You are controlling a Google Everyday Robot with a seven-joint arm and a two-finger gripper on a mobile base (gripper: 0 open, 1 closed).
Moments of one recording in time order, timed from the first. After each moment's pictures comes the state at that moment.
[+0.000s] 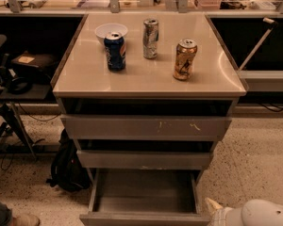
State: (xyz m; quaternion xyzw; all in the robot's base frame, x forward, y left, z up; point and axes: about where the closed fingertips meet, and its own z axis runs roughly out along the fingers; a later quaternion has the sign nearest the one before) arm 0.303 -0.201 0.477 -0.57 0.79 0.11 0.17
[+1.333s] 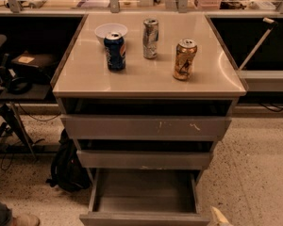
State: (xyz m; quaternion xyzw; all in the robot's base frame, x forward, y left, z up) arm 0.334 -0.255 0.307 -0.57 0.78 0.05 0.27
